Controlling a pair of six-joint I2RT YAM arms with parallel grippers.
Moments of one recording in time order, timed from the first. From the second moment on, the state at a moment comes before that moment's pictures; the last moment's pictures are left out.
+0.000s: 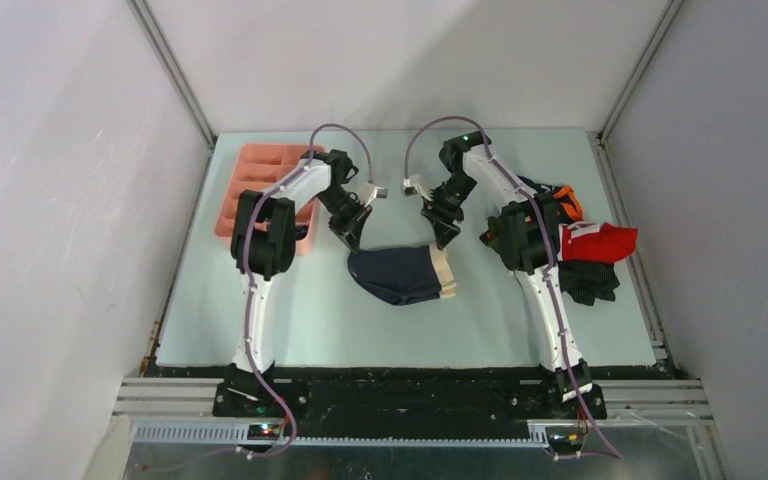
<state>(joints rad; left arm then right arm) -0.30 2.32 1.88 -1.18 0.53 0.50 0.37 2.53 2.34 -1.54 -0.64 -1.10</state>
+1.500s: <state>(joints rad) -0.30 2.32 1.89 -1.17 0.53 0.50 0.39 2.48 2.17 -1.37 -0.61 -0.91</state>
